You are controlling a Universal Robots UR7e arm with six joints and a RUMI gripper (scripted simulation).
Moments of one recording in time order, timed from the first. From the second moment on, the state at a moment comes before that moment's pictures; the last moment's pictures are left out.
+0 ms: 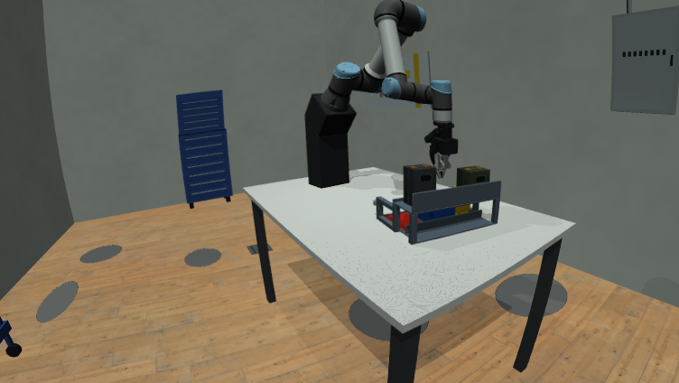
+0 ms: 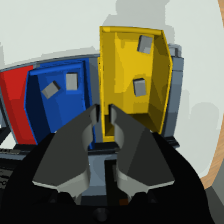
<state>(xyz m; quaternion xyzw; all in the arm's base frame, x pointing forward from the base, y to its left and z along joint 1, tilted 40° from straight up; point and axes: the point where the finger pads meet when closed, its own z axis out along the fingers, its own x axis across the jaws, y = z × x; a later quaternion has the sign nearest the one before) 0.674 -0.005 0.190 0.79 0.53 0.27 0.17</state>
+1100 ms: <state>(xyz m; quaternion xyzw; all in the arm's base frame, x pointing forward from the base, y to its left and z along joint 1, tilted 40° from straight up) 0.663 -0.004 0.204 0.79 0.53 0.27 0.17</state>
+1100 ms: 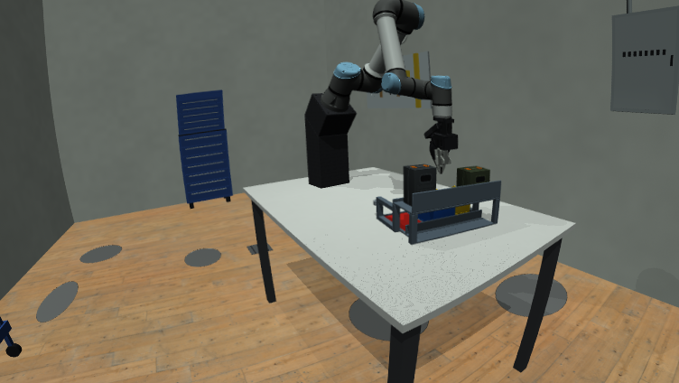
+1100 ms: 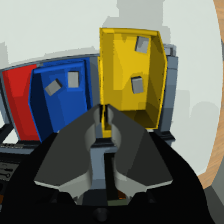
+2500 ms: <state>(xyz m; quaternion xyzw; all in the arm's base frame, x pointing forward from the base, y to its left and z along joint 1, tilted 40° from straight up) 0.662 -0.003 0.203 0.79 0.52 0.27 0.17</state>
